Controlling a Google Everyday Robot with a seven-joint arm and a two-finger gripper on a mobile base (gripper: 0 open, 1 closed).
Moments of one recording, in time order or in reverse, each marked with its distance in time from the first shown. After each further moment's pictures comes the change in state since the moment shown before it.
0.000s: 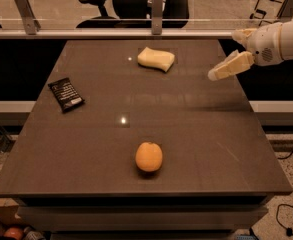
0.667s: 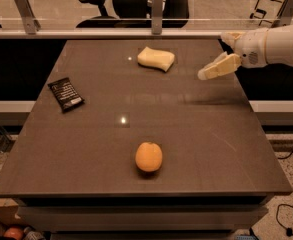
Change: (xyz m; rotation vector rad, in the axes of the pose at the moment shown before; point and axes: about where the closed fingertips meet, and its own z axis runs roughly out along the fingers) arm 0.000 -0.005 0.033 -0.021 -0.075 0.003
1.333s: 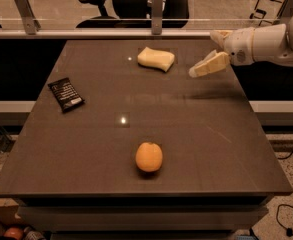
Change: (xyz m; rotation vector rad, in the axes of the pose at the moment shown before) arm -0.005 -0.008 0.031 -0.036 -0.039 -0.024
